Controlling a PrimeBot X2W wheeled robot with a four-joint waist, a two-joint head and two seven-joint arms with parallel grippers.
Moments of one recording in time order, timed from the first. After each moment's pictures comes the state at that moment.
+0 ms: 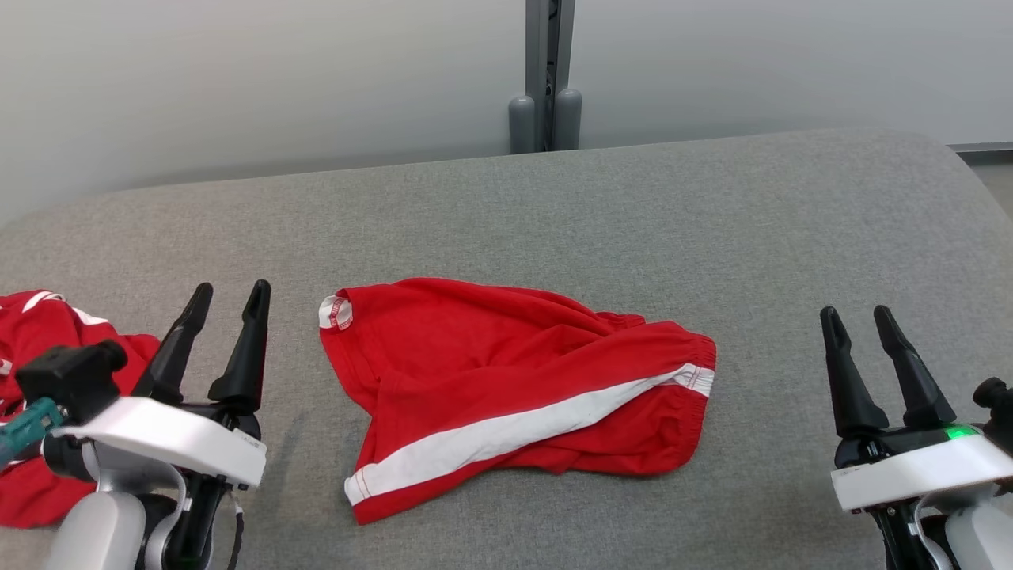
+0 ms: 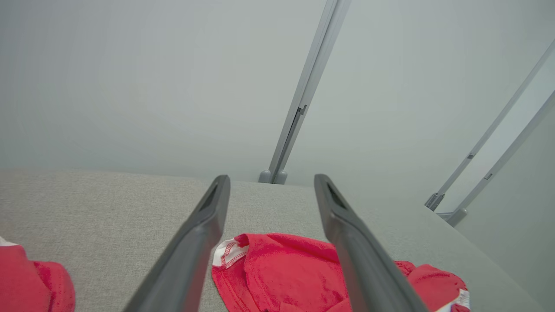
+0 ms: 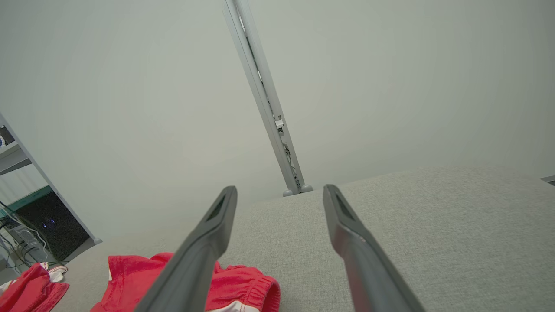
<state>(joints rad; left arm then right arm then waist) -0.18 0.32 -0.16 0.04 -0.73 -0.02 0.04 -0.14 -0.24 0.17 0.17 0.62 0.13 -0.26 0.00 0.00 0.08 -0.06</state>
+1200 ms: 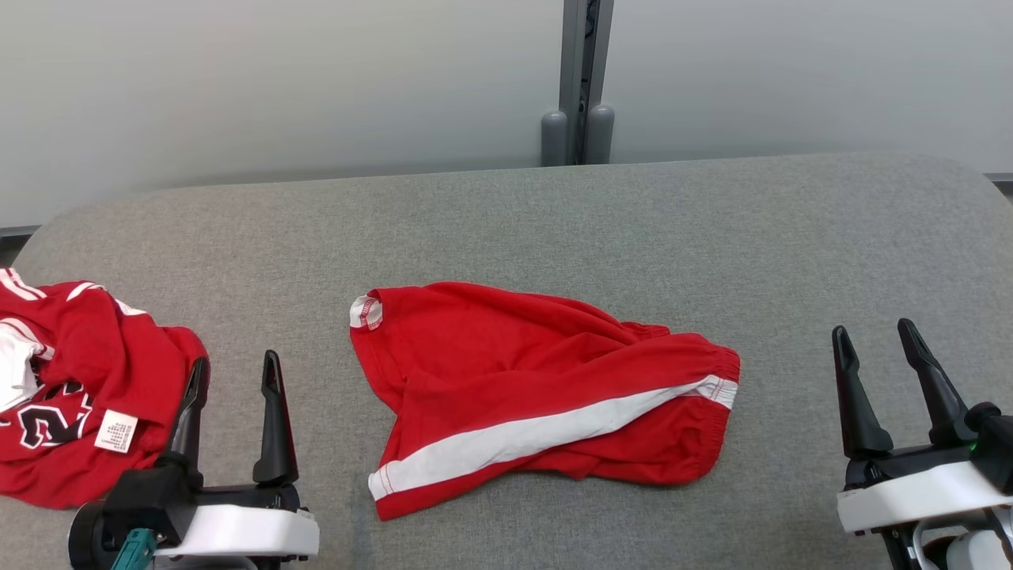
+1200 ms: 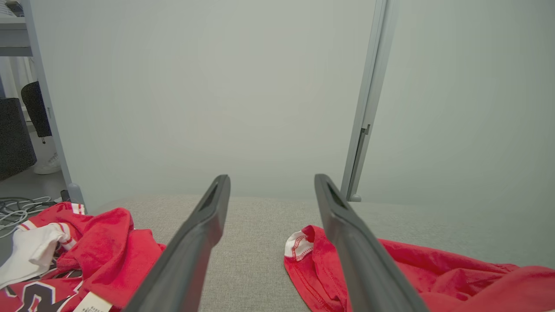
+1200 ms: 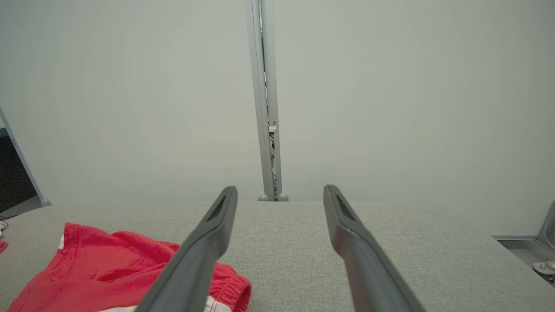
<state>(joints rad) 0.01 0.06 -0.03 0.04 -0.21 0.08 -0.26 -0.07 -0.16 0.02 0.12 0.25 0.13 -0.26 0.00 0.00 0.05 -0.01</state>
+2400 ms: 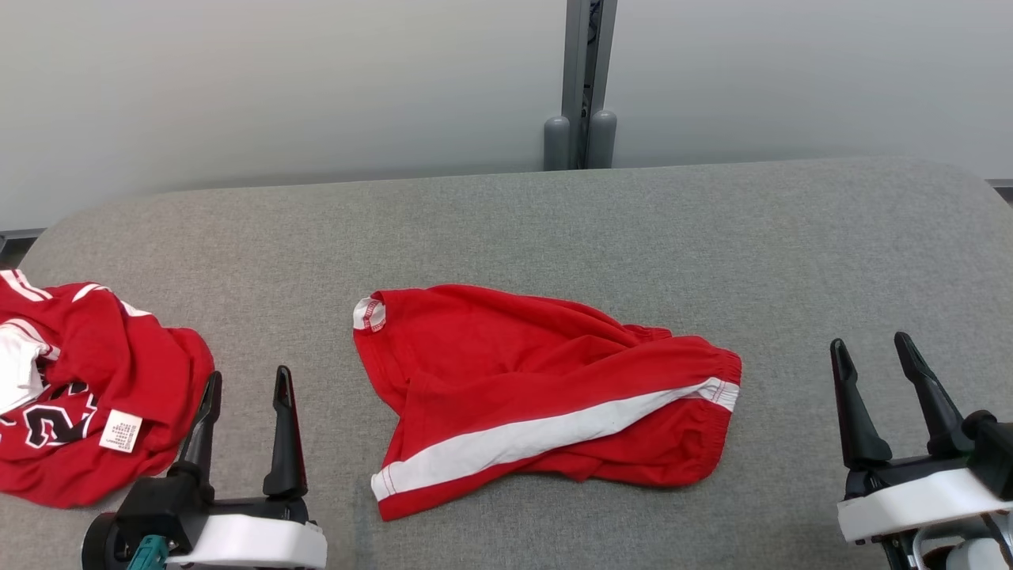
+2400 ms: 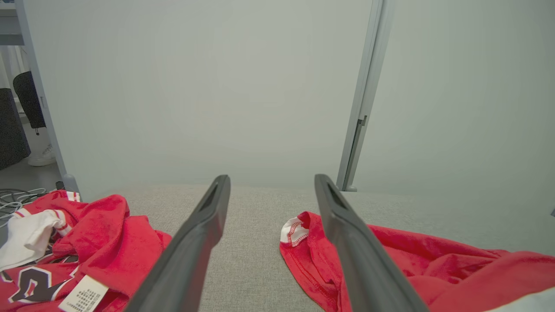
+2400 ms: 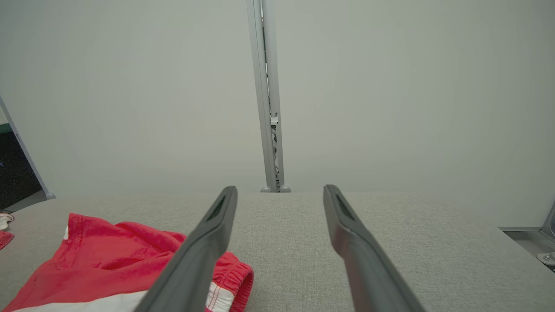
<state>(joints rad) 0.03 0.05 -0.04 0.06 -0.21 0.07 -0.26 -0.06 -0.17 0.04 0.15 0.27 0.13 -0.26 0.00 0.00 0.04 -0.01</state>
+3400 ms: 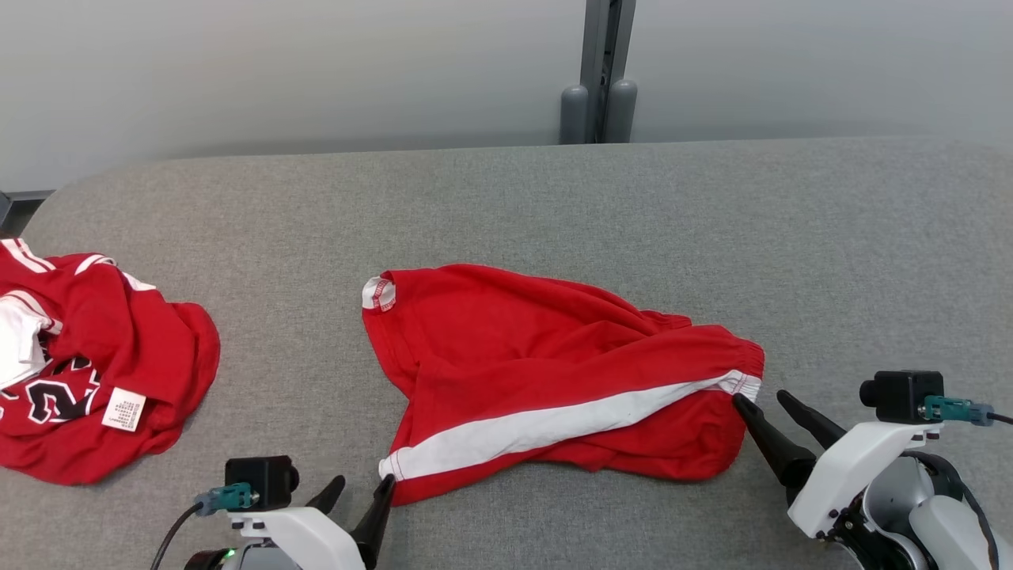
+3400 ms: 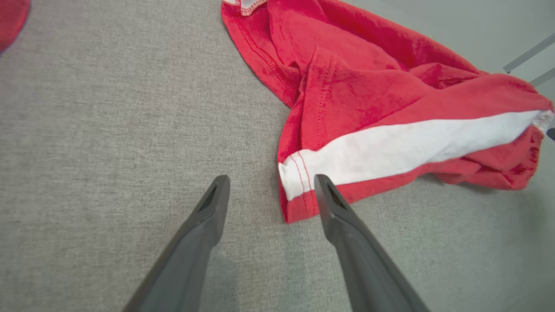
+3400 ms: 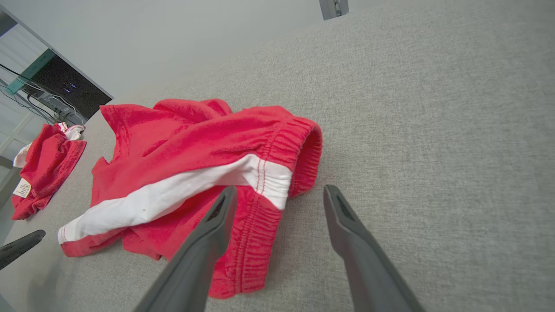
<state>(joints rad) 0.01 0.08 -0.15 0.21 -0.47 -0.05 0.29 -0.26 -0.34 0.42 0.41 0.83 0.13 0.08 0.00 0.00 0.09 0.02</state>
